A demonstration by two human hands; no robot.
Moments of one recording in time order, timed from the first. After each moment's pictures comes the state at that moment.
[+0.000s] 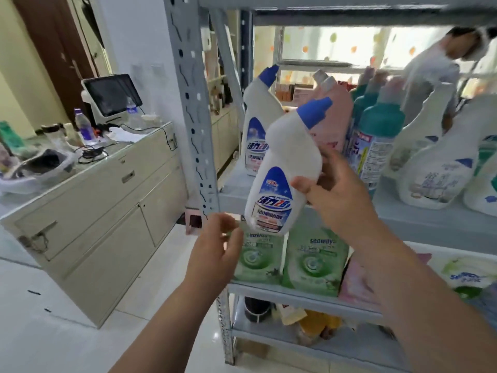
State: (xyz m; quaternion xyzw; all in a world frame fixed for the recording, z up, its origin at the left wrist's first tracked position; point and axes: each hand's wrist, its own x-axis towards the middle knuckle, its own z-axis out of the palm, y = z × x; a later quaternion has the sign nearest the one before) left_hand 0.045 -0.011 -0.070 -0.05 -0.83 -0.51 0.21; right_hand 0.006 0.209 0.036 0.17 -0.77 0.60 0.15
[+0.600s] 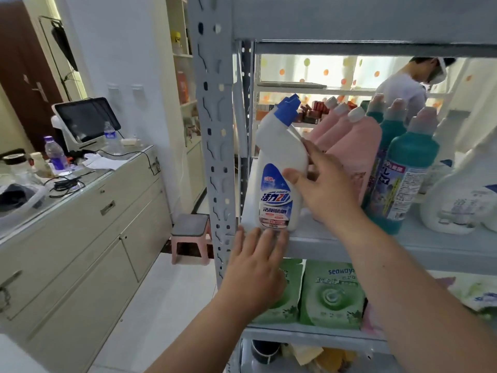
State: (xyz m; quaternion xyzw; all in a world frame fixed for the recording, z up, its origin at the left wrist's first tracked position) left_hand -0.032 -0.021 -0.067 -0.24 -0.92 -0.03 0.30; right_hand -0.091 0.143 0.058 0.12 -0.85 0.44 0.26
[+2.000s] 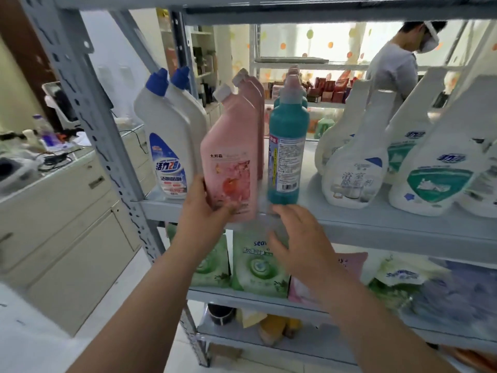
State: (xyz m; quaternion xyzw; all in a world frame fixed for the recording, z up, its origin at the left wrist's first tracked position) left_hand -0.018 0.125 -0.015 -0.01 -0.82 -0.53 0.20; right_hand 0.001 0.336 -0.042 0.20 -0.92 0.28 0.19
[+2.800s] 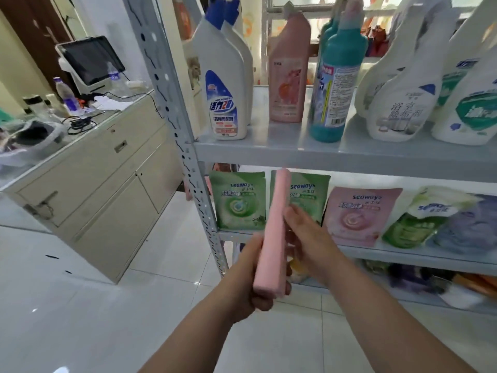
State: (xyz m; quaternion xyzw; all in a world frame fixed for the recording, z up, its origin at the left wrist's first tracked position) left_hand 0.160 0.087 -0.105 0.09 -0.54 -0.78 -0.31; right_hand 0.114 0.236 -0.094 0.02 -0.62 0.77 -0.15
